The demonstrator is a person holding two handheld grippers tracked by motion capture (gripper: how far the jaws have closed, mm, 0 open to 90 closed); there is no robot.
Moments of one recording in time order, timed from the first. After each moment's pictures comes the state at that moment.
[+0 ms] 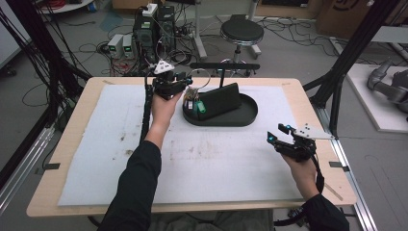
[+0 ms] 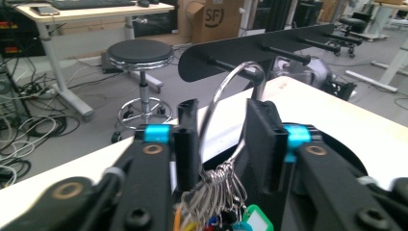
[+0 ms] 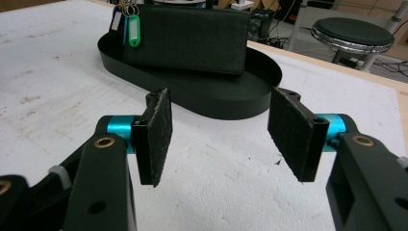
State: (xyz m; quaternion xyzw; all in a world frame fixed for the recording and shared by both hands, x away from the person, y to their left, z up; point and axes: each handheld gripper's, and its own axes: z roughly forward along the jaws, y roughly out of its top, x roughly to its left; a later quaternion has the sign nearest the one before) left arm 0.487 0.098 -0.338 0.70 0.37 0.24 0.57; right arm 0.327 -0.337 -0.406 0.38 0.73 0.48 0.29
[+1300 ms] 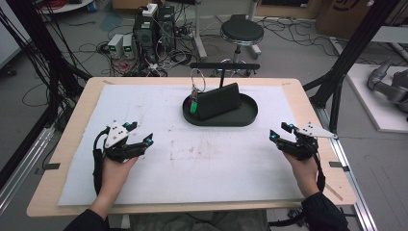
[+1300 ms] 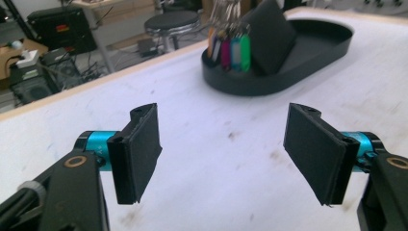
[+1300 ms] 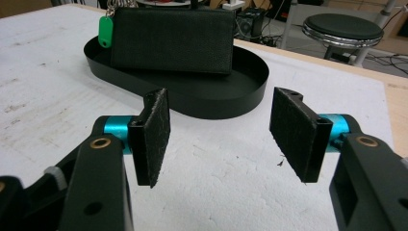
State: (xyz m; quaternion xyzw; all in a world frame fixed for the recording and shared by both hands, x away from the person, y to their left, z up) left arm 0.318 0.208 -0.412 0.72 0.35 0.32 0.50; right arm 0.333 -0.345 -0.407 0.40 0.72 0.49 0.28
